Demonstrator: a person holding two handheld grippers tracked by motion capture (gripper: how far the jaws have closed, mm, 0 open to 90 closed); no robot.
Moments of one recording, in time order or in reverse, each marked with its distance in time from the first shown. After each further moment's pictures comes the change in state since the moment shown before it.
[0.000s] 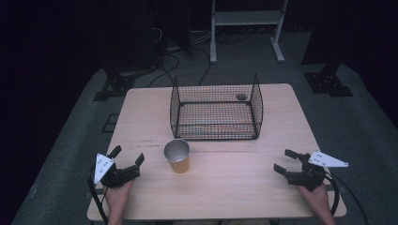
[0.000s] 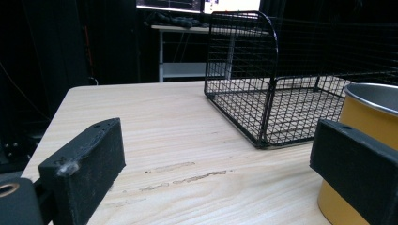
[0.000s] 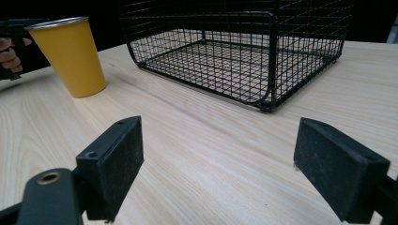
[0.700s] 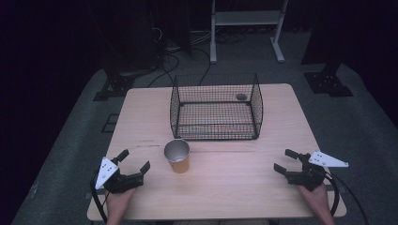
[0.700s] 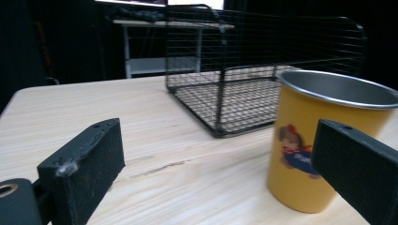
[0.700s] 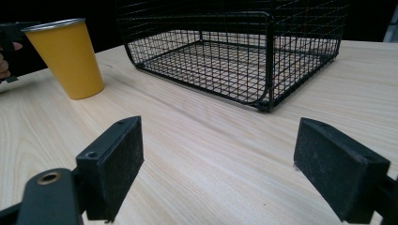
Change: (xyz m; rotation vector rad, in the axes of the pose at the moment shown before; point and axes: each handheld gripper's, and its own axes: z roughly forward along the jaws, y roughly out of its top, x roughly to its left) left arm -0.019 0.001 -0.008 0.029 -0.151 0.045; right arm 0.000 0.000 0.000 -0.003 -0.010 0.008
